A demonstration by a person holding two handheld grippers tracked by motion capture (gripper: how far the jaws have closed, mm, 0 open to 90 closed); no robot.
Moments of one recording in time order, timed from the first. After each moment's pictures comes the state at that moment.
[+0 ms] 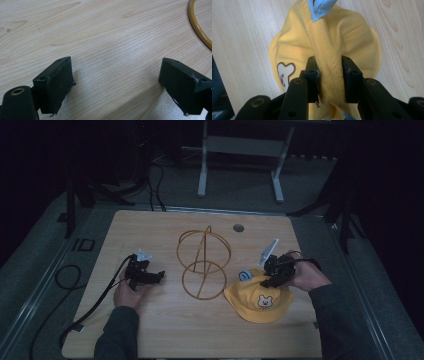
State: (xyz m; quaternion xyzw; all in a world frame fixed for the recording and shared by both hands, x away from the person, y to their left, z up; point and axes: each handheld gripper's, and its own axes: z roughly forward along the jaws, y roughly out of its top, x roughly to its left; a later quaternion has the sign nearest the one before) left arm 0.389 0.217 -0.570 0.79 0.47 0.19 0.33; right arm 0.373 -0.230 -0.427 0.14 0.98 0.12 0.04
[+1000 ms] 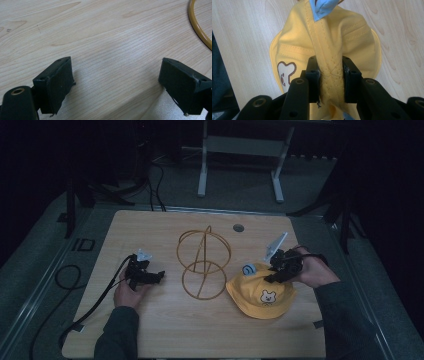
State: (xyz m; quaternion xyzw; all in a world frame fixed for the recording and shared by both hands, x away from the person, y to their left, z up) left arm 0.389 0.217 -0.570 0.79 0.47 0.19 0.33; right arm 0.372 -0.240 -0.401 0.14 0.98 0.15 0.05
